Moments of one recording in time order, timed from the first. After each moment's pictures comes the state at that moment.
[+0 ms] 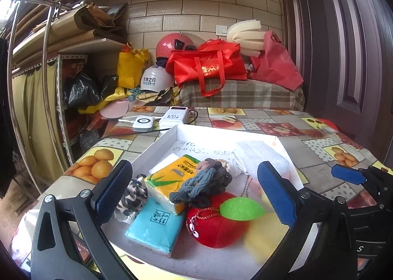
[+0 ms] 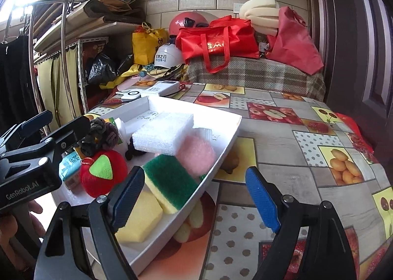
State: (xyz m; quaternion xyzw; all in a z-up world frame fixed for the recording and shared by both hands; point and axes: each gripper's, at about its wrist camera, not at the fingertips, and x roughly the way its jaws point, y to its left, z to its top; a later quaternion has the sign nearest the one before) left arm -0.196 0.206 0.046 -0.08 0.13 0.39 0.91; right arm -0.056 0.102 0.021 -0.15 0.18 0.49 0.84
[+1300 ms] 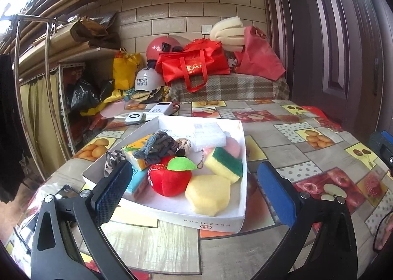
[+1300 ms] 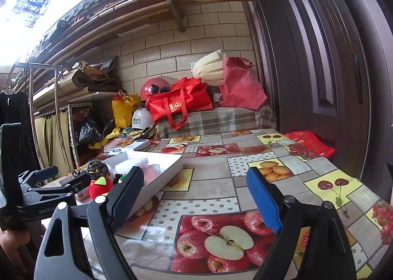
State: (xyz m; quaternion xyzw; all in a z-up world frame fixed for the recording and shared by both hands) left arm -0.196 0.092 0.052 -0.05 0.15 0.40 0.90; right arm -0.059 -0.079 0.044 0.01 0.06 0.45 0.89
